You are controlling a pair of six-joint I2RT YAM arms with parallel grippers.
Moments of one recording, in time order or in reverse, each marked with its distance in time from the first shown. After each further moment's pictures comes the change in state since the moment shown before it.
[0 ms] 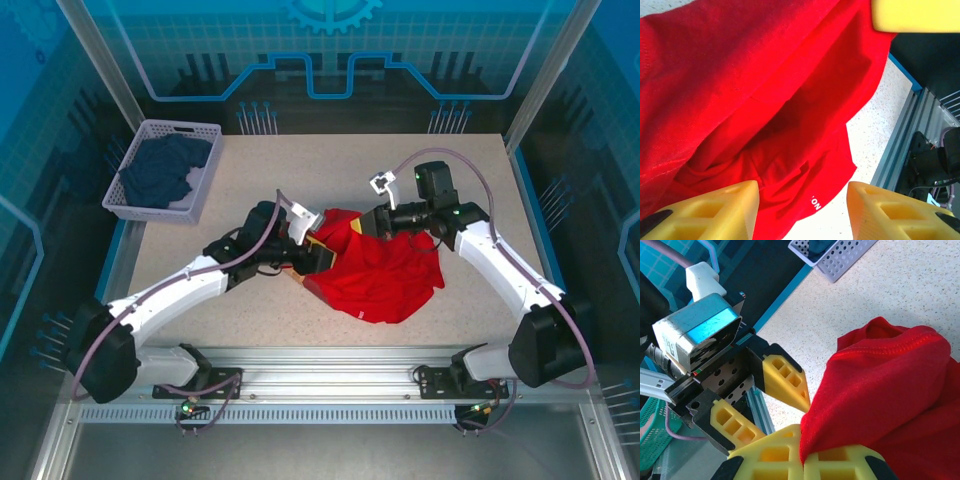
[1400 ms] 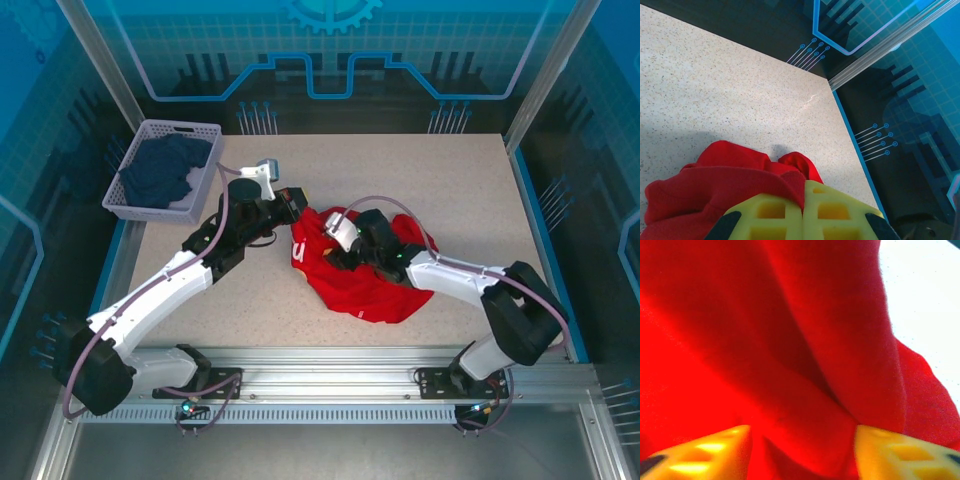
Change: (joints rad) left arm 0.081 -0.079 0.101 0.131 -0.383 -0.508; right arm 0.358 0.172 -0.273 0.529 0.829 -0.387
